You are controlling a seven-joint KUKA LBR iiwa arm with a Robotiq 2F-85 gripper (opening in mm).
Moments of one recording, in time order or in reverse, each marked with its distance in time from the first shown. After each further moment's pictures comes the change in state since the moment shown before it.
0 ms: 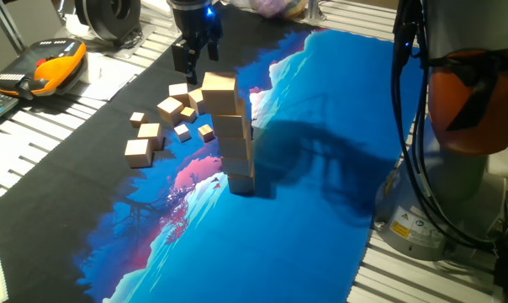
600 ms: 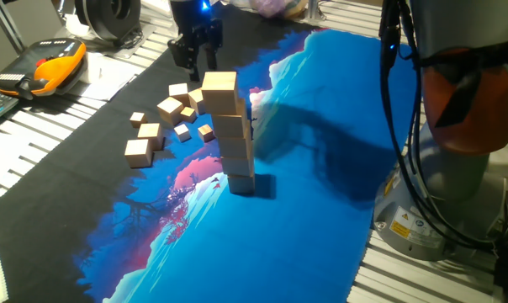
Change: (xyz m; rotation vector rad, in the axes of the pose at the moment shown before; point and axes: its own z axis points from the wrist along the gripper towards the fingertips) arm 0.000 0.000 0.000 -0.111 0.118 0.197
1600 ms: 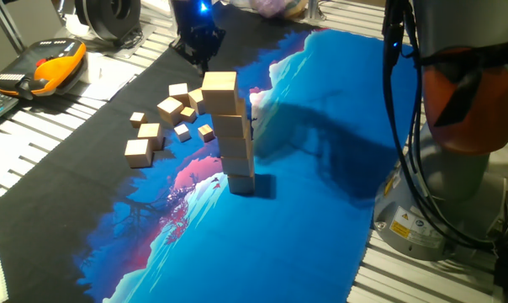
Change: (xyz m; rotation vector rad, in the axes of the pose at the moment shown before) arm -0.001 0.002 0.001 -0.025 -0.011 0.202
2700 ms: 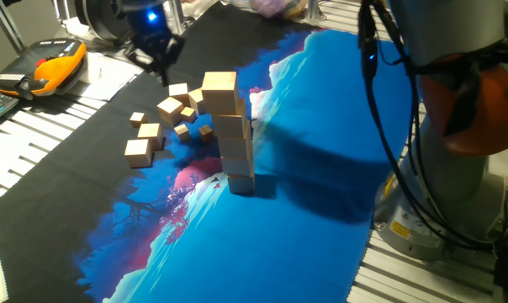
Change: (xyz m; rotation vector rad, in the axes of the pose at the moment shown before) arm -0.047 0.104 0.013 0.061 -0.053 0.156
